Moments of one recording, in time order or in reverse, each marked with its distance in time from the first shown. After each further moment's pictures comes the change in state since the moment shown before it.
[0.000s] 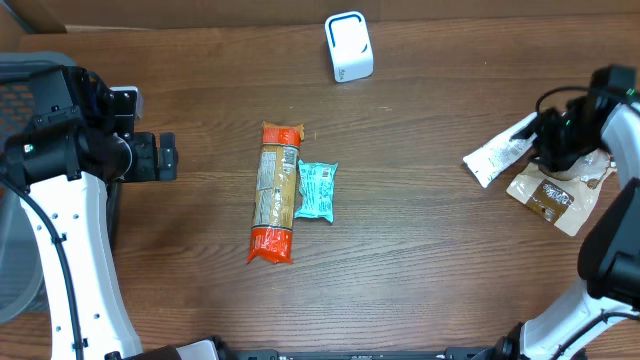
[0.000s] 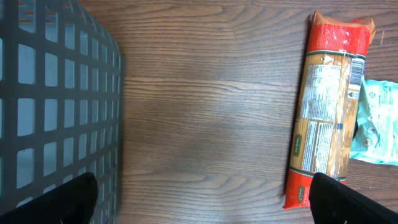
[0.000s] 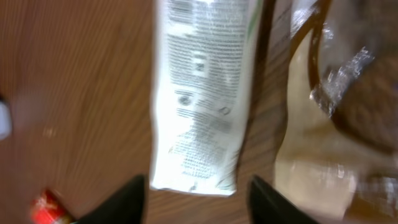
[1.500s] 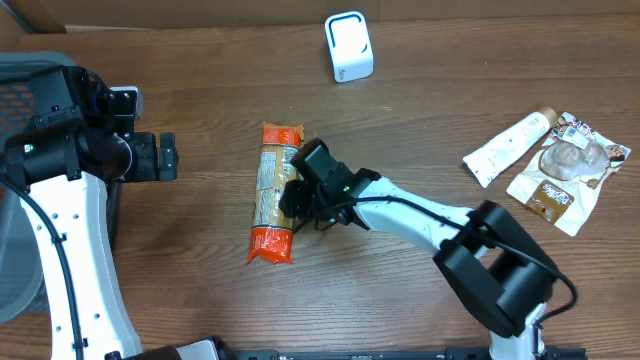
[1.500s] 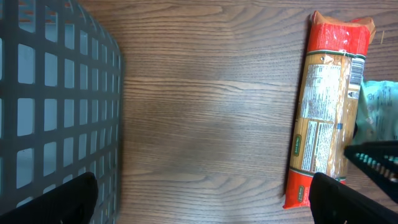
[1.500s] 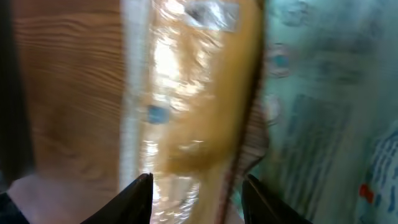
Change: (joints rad) left arm 0.000 0.000 0.000 0.000 0.000 0.000; right arm 1.142 0.048 -0.241 0.695 0.123 0.380
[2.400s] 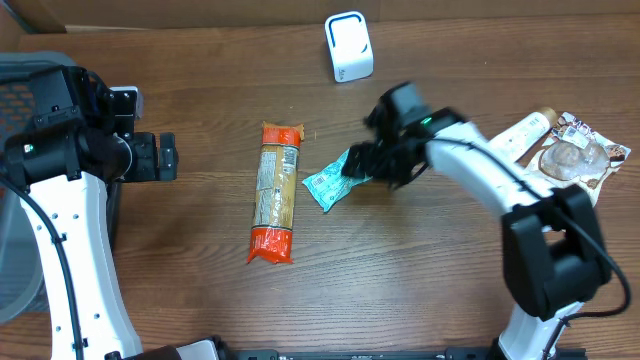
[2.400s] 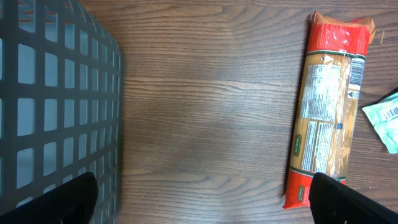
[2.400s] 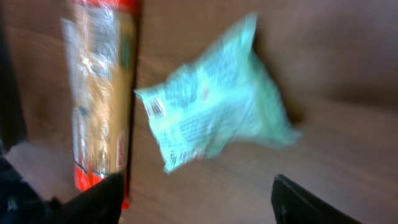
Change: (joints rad) left arm 0.000 0.000 0.000 0.000 0.000 0.000; right arm -0.419 -0.075 0.133 -0.436 -0.230 -0.511
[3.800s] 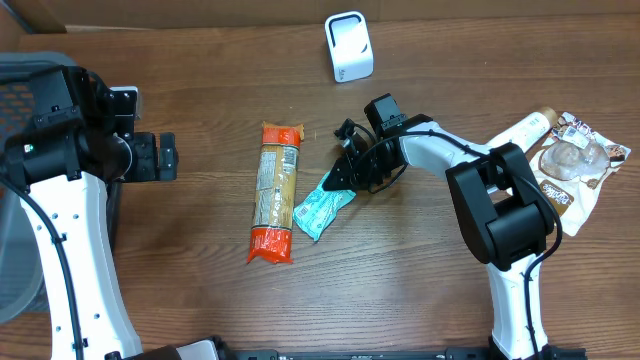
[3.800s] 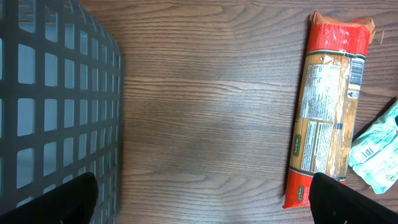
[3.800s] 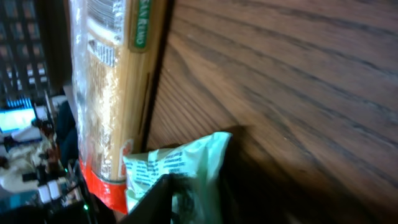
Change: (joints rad) left arm 0.000 0.000 0.000 0.000 0.000 0.000; right arm 0.037 0.330 0.062 0.157 -0.356 -0.171
